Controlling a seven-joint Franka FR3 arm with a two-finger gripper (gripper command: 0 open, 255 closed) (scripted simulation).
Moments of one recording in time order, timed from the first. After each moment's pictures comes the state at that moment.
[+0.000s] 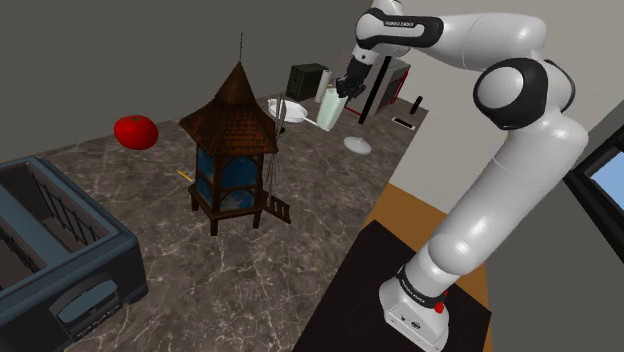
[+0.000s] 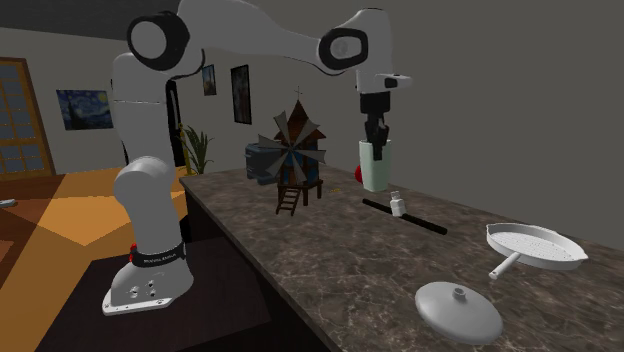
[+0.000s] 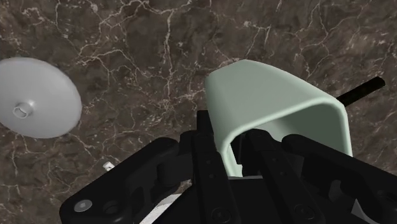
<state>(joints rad) -0.10 0.06 -0.26 -1.73 0.06 1.88 -0.04</state>
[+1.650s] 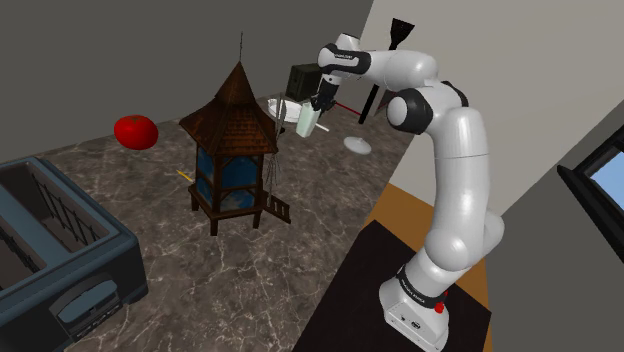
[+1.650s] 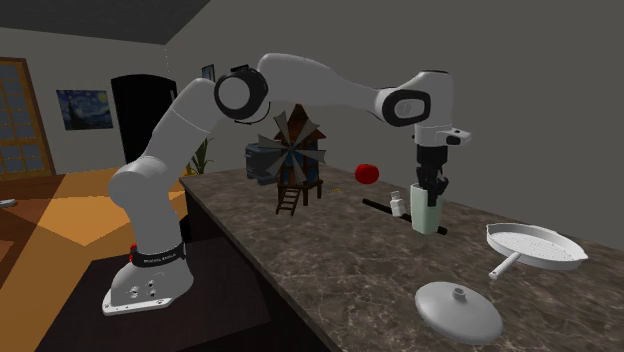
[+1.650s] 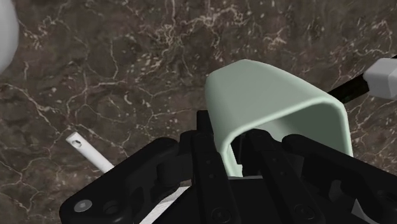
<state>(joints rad) -0.21 0.68 -0.24 -1.16 0.20 1.92 -0.12</state>
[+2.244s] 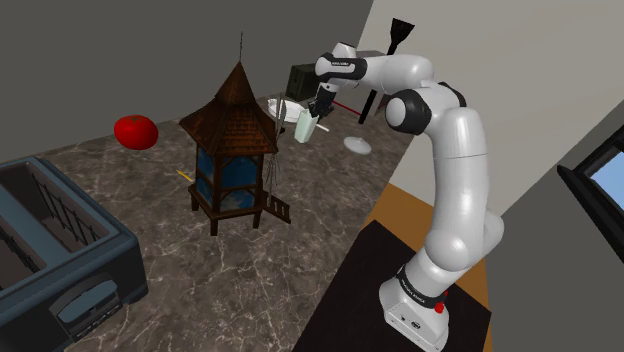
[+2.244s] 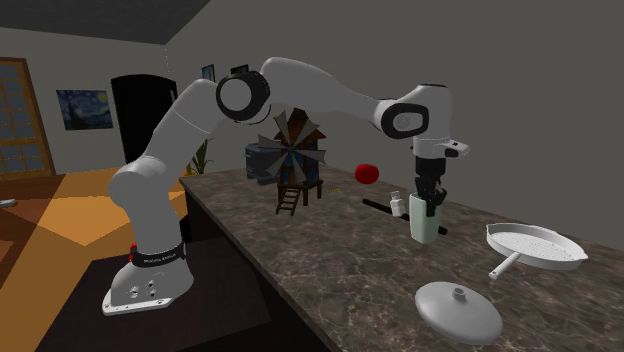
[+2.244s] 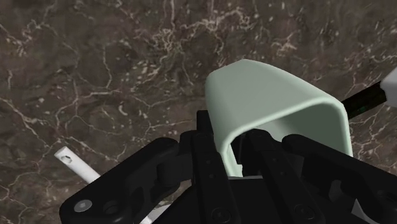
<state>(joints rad) -0.20 0.69 -0.24 -1.22 0.21 1.99 -0.13</state>
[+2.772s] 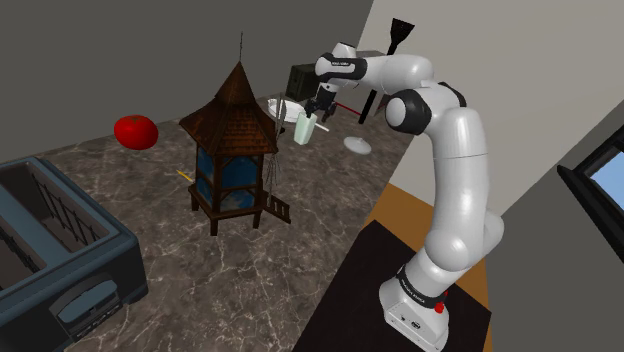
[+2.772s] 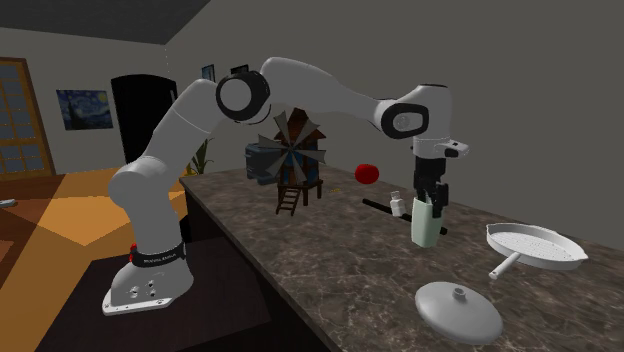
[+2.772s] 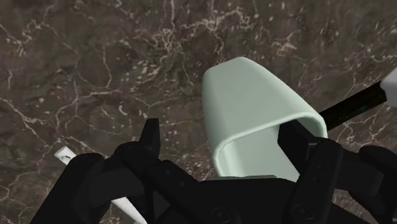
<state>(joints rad) -0.20 0.69 -0.24 -1.23 0.21 1.99 -0.13</state>
